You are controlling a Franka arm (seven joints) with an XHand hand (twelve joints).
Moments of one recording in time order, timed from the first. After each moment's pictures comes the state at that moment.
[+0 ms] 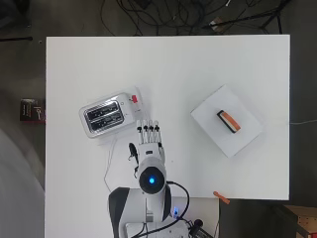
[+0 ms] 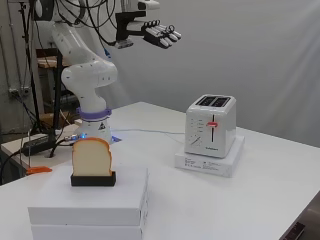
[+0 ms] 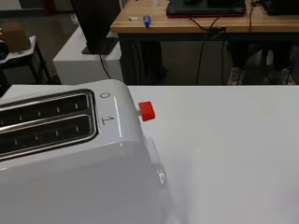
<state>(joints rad) 0.02 -0.82 -0.01 -2.39 0.04 1.61 -0.92</state>
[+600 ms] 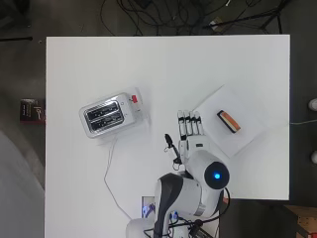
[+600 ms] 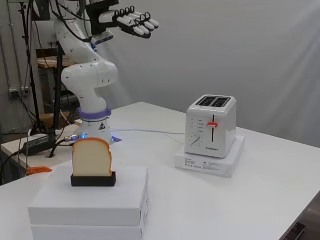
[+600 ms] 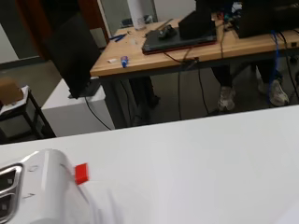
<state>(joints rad) 0.00 -0.72 -0.28 -2.23 0.03 1.61 -1.10</state>
